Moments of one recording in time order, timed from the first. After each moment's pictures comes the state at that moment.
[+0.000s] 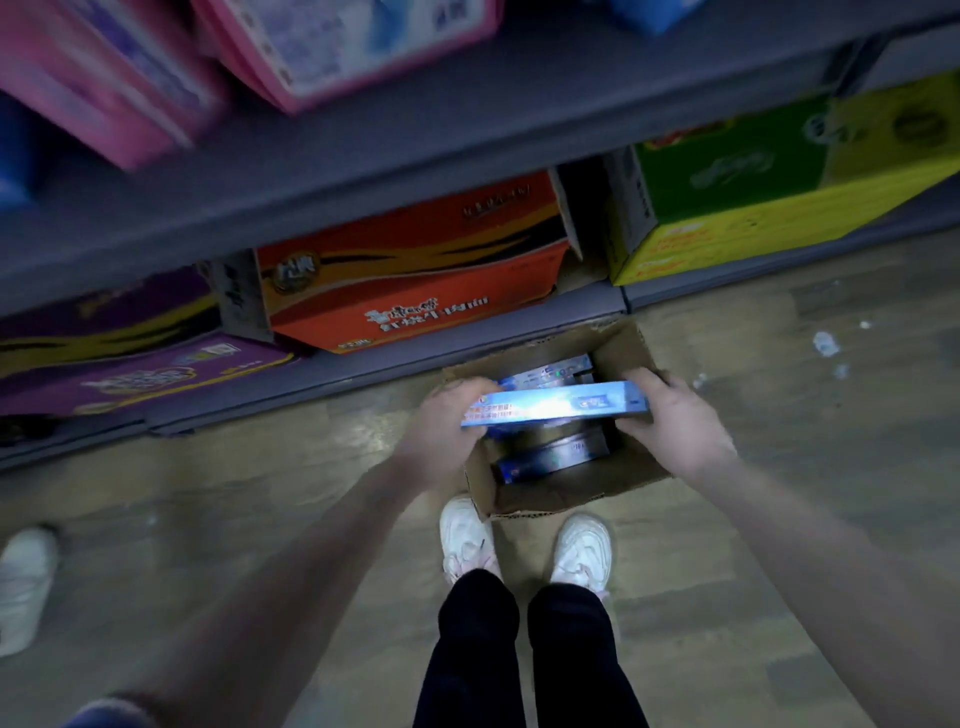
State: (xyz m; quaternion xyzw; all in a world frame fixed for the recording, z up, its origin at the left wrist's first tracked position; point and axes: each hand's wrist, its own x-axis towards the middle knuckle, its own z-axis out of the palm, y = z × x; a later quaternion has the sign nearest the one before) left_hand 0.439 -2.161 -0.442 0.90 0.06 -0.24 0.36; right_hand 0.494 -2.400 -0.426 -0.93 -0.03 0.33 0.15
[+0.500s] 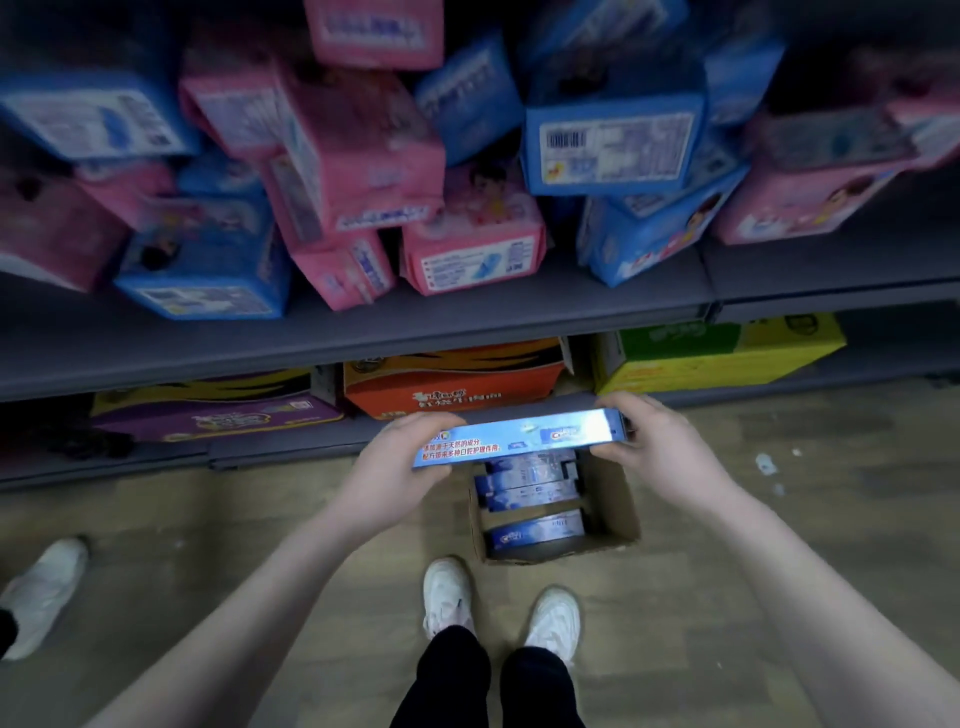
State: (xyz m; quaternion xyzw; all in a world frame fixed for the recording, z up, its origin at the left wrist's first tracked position) left_hand 0.416 -2.115 -0.232 0.92 0.07 -0.12 0.37; right_hand 0.519 -2.372 -0.228 -0.92 -0.16 0.24 0.27
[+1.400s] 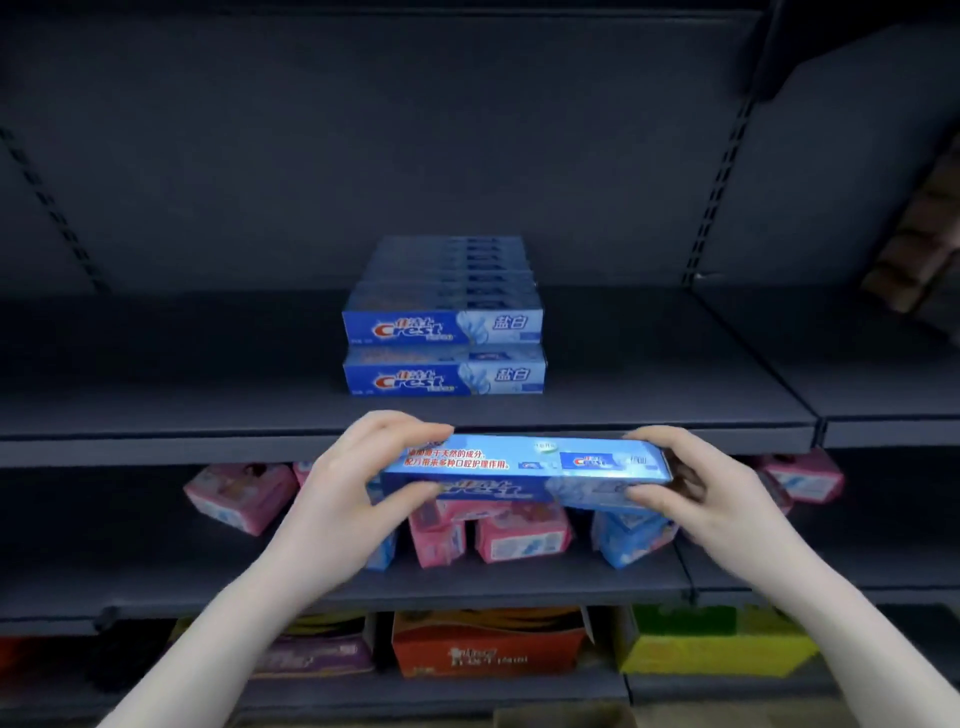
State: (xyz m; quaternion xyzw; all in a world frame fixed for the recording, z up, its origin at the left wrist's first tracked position) left_hand 0.412 -2.037 0.104 0.90 -0.06 0.26 0.36; right_hand 0.532 -2.319 0.102 -0.84 -0.31 0.03 0.45
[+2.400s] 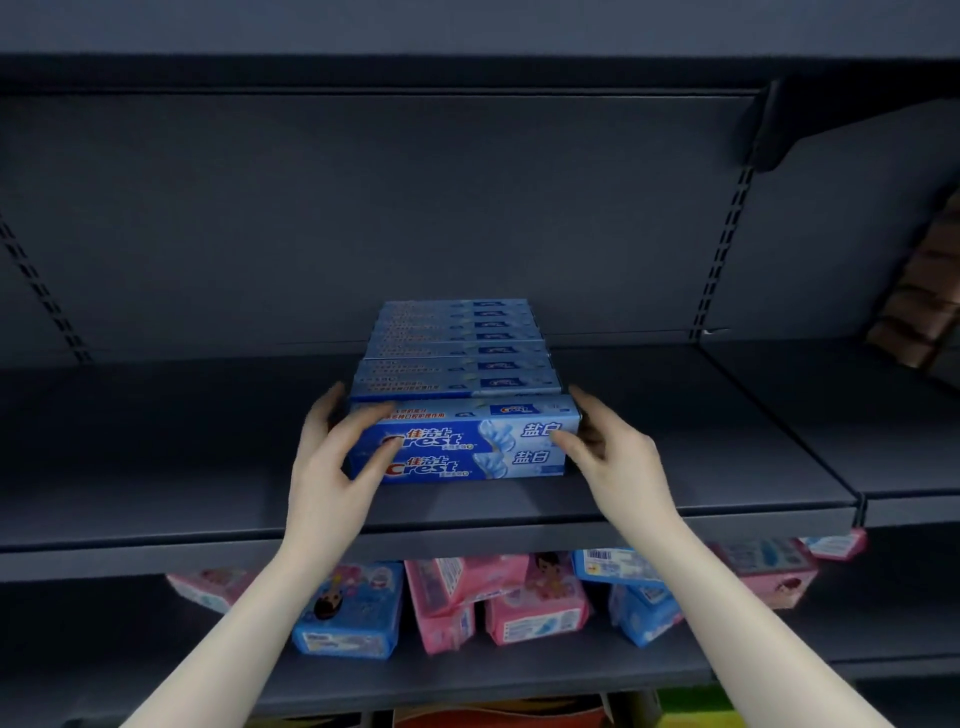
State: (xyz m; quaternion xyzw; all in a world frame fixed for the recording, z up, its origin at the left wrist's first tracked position) left_hand 0.500 -1.969 0.097 0.84 0.09 0.39 0.36; right_hand 0.602 -2.199 0.117 -0.84 -0.23 -0.07 0.49
